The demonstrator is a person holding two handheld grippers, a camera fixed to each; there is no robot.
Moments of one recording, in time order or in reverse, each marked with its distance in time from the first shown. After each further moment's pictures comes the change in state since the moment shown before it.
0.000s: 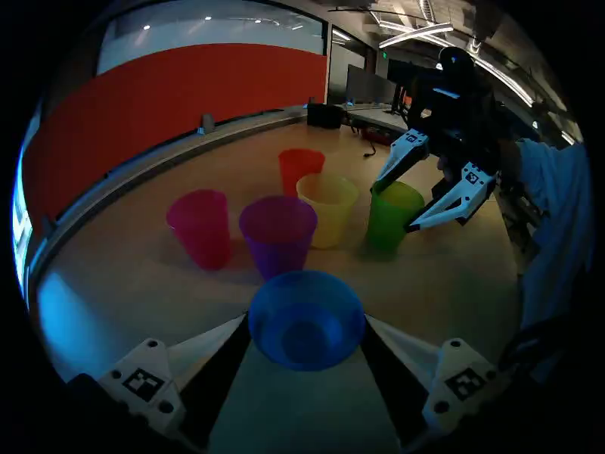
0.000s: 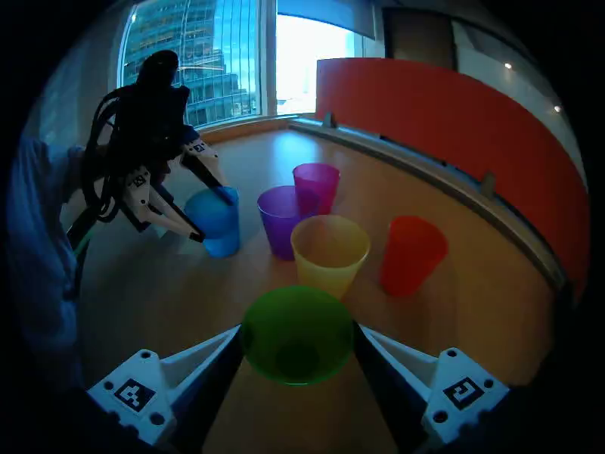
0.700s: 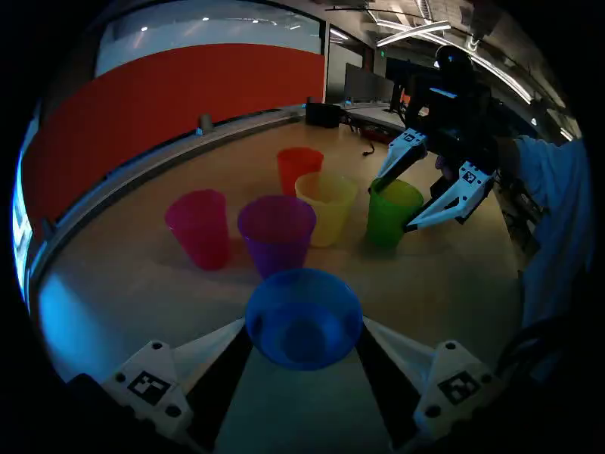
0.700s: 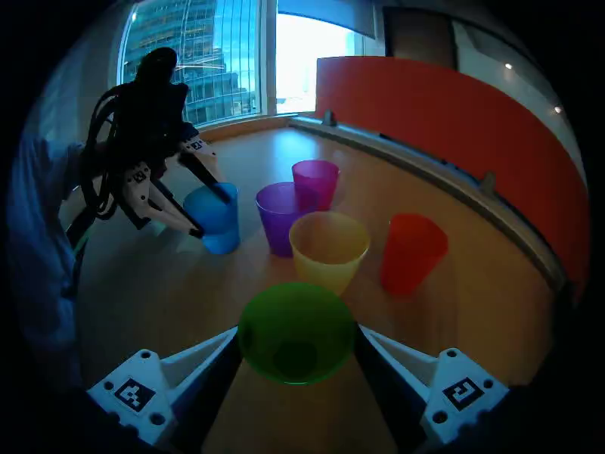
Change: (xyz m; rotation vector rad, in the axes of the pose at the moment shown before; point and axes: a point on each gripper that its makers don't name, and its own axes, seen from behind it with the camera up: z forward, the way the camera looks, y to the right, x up) left arm -0.001 0.000 0.000 0.000 -0.001 0.013; right arm -0.003 0.001 0.002 -0.004 -0.003 -0.003
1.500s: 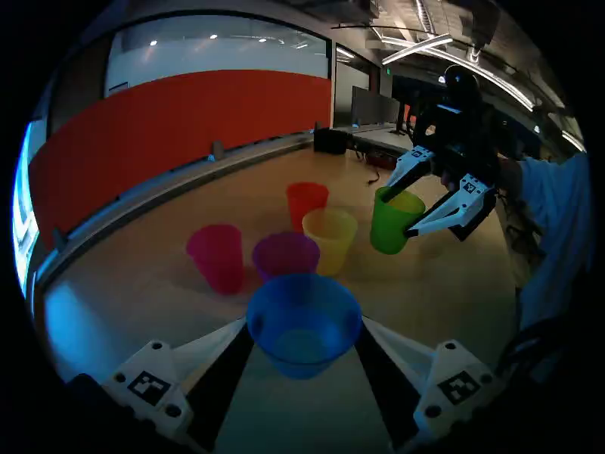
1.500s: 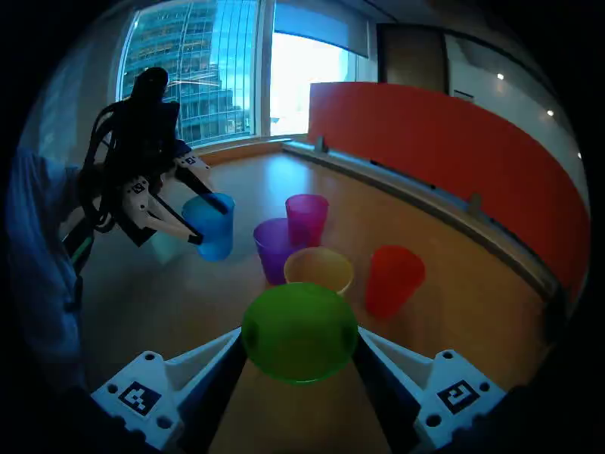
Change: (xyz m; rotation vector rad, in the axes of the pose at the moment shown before) left arm 0.036 -0.002 -0.029 0.048 0.108 -0.007; right arm 0.038 0.007 -0.030 -0.041 0.102 0.000
